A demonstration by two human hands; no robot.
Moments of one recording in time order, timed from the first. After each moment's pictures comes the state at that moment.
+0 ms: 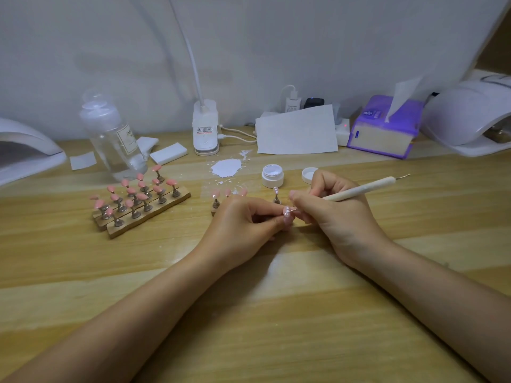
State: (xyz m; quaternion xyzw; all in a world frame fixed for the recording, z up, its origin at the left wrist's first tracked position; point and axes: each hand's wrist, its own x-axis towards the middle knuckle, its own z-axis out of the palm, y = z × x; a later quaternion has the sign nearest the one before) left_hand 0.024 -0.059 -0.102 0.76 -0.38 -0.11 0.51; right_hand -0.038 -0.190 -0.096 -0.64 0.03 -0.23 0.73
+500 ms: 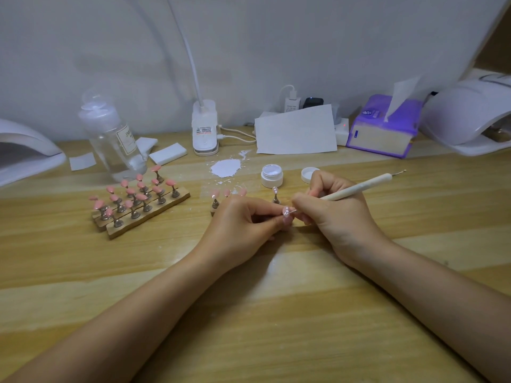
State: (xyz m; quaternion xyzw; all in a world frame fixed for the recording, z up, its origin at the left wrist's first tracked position) left_hand 0.018 -0.060 -0.094 0.78 -0.38 -0.09 0.49; right_hand -0.036 -0.191 -0.097 -0.66 0.05 -0.24 0.71
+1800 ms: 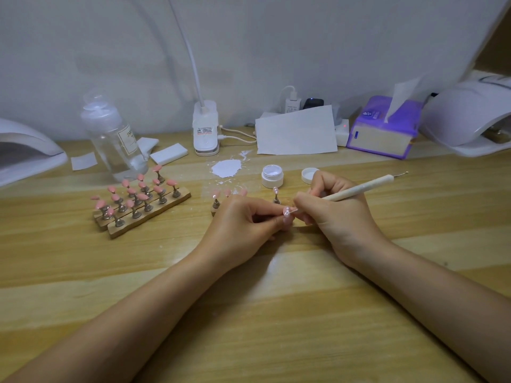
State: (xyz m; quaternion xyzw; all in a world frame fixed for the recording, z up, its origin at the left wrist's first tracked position) left_hand 0.019 -0.062 -0.098 0.77 -0.37 -0.10 0.50; right_hand -0.038 -0.189 -0.095 -0.65 0.06 -0.25 0.71
